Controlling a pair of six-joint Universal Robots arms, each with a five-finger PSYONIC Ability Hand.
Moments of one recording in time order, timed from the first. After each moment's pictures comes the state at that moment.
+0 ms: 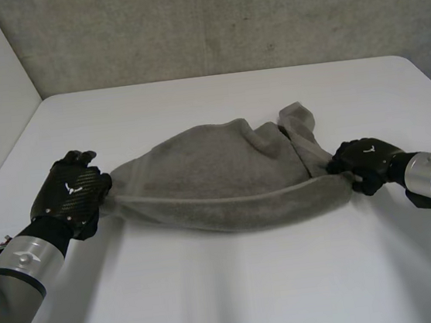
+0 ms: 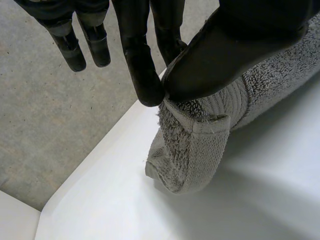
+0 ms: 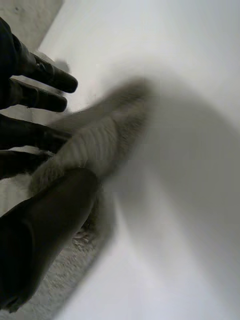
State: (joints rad) left arm 4.56 -1.65 -2.11 3.60 -1.23 3.70; right arm 1.56 -0.89 1.36 0.17 0.94 2.53; left_hand 1.31 1.36 0.23 0.23 1.21; right_hand 1.16 1.21 0.22 0.25 1.17
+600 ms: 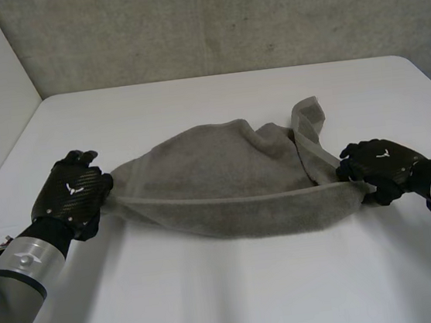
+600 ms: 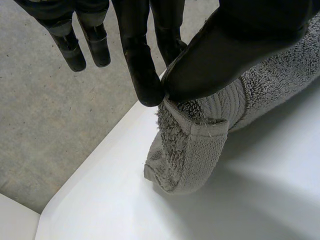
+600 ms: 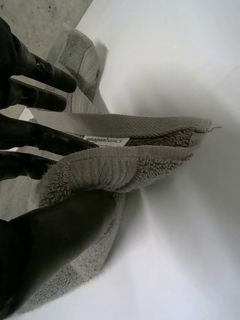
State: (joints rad) left arm 4.56 -1.64 -2.11 3.60 -1.23 3.70; right arm 1.49 -1.12 1.63 0.15 0.82 2.44; left_hand 1.31 1.36 0.23 0.23 1.21; right_hand 1.08 1.08 0.22 0.25 0.90
